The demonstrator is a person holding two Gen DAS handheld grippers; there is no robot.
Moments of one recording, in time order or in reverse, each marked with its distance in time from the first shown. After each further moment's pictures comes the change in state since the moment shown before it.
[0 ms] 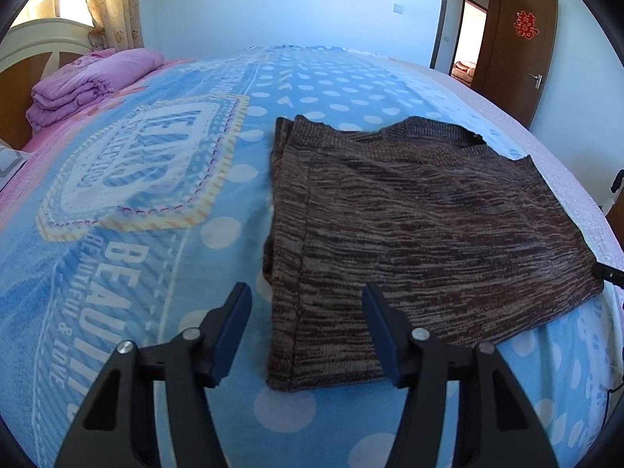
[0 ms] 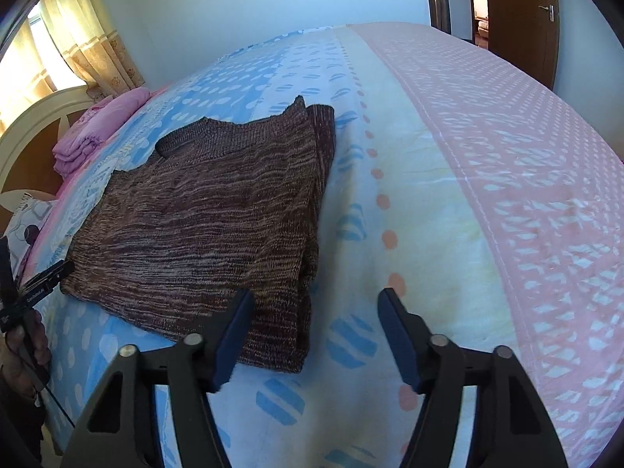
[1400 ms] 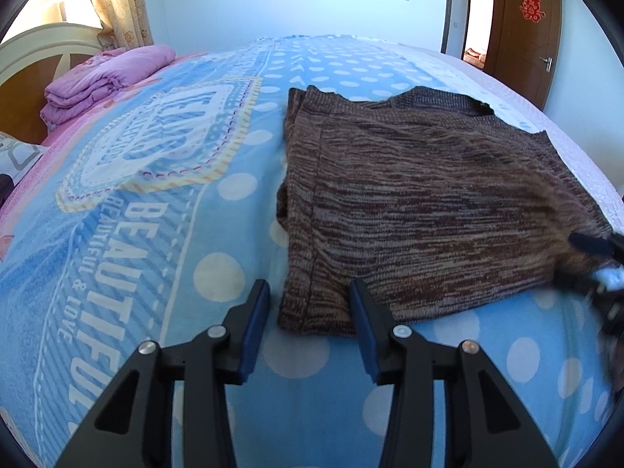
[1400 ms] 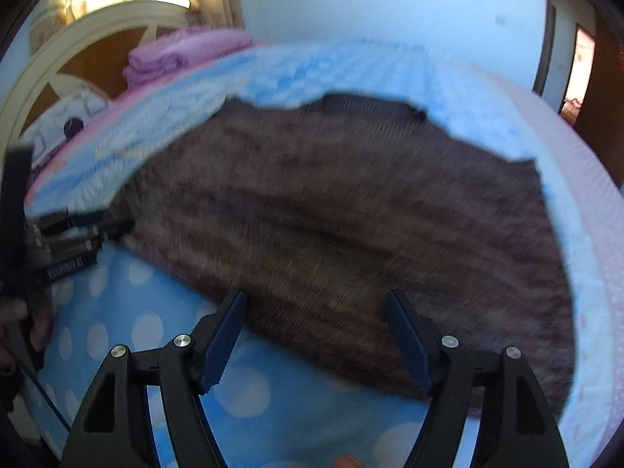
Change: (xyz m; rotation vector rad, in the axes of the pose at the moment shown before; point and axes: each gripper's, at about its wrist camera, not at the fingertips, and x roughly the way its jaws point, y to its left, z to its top) left arm -0.010 0.001 -0.033 0.019 0.030 0.075; right arm 0.049 0.178 -0.021 -0.401 0.012 0.069
